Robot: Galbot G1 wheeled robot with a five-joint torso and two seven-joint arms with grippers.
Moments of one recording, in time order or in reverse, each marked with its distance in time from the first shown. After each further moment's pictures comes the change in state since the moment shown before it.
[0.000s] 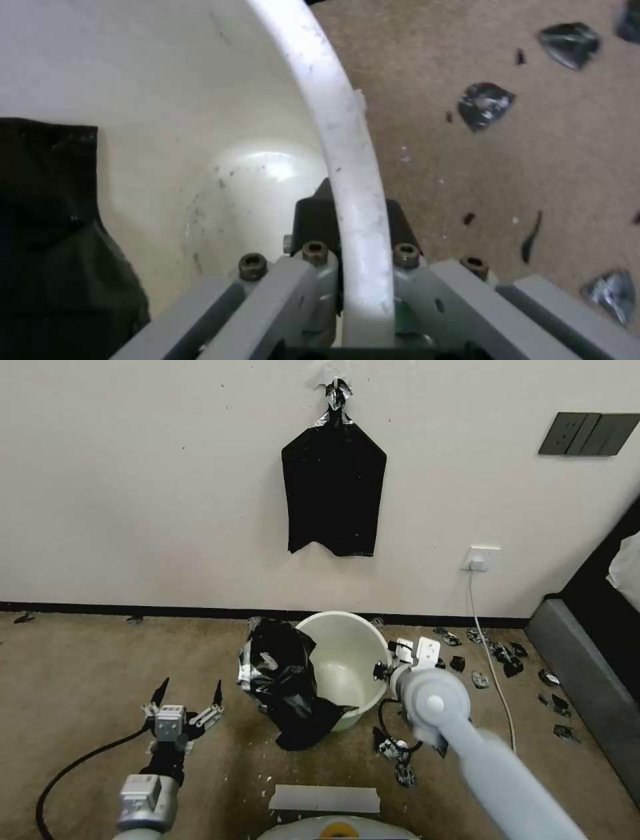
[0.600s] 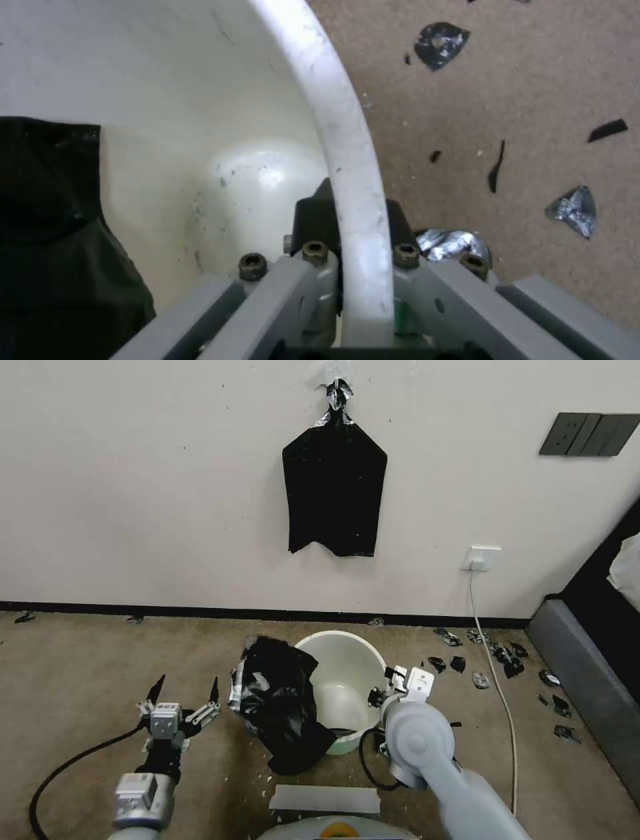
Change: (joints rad) left arm 0.001 -0.004 0.006 -0.001 0.002 0.000 0.001; right arm -0.122 0.092 -0.015 0.014 -0.134 0.035 0.068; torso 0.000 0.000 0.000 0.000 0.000
